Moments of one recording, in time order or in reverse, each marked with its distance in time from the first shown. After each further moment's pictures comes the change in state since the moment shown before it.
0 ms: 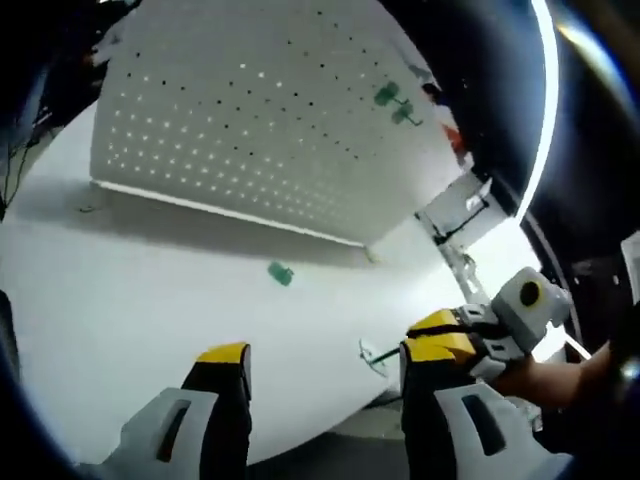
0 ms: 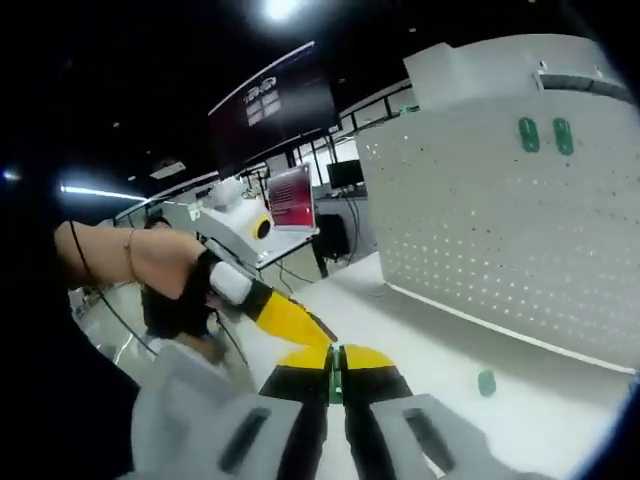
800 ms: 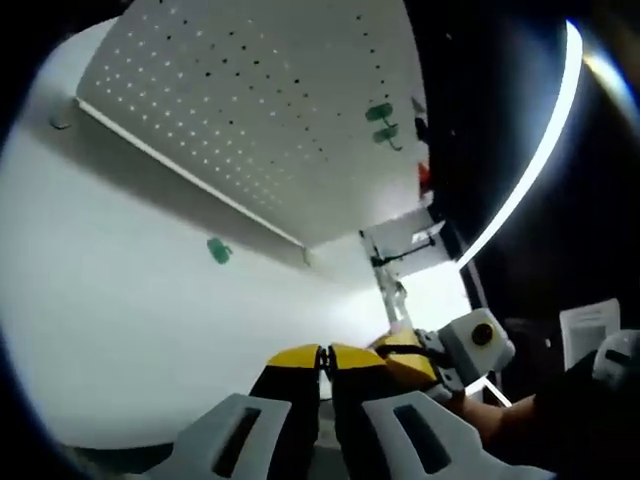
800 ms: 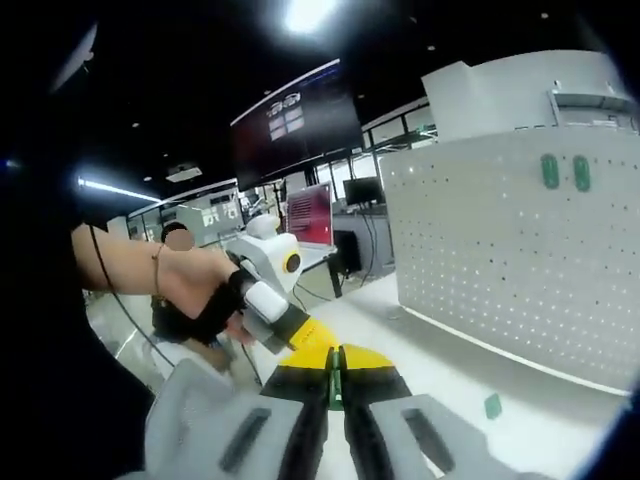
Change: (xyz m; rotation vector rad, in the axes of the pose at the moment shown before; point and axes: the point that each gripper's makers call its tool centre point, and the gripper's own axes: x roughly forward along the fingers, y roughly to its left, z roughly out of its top) left arm -0.004 -0.035 -0.001 -0.196 0.016 -0.246; right arm 0.000 0.014 0.019 -0.058 -0.054 0.035
